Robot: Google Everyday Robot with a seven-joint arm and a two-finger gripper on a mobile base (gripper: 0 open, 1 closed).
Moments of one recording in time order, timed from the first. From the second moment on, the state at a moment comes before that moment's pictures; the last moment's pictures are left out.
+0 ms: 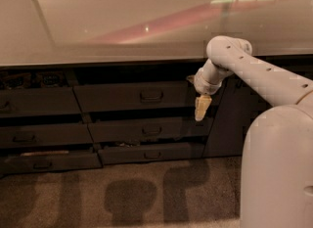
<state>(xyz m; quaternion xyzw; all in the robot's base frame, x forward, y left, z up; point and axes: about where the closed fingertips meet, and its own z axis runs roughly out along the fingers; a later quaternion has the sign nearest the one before) 0.715 -0.169 0.640 -0.74 0.65 0.02 0.17</state>
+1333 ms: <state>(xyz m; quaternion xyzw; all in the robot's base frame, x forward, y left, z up) 0.715 -0.169 0.640 -0.74 0.65 0.02 0.17</state>
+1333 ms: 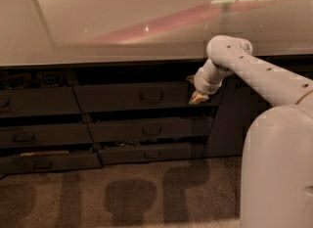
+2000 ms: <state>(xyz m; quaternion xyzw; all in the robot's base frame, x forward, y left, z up) 0.715 -0.169 0.640 -0.74 0.65 0.03 0.17</state>
